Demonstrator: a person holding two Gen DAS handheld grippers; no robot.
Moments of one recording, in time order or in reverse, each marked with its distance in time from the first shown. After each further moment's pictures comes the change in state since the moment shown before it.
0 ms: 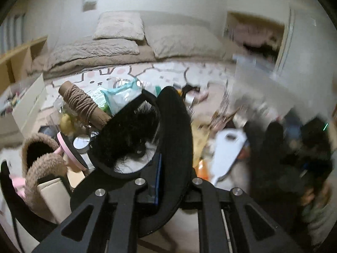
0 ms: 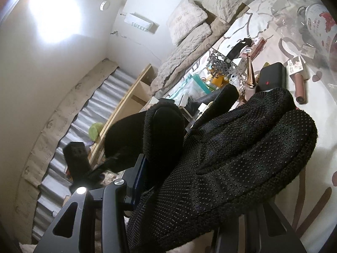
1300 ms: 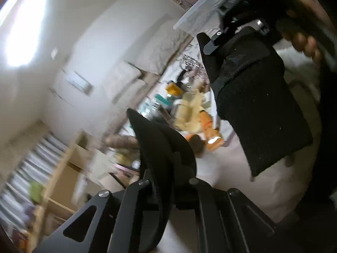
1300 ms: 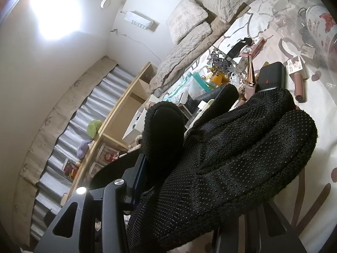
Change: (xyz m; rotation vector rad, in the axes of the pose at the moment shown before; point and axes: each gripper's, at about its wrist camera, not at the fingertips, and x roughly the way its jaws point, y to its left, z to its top) left arm -0.021 -0.139 -0.141 0.855 -0.099 0.594; right arm 0.000 0.004 -0.003 -0.020 0.019 -0.015
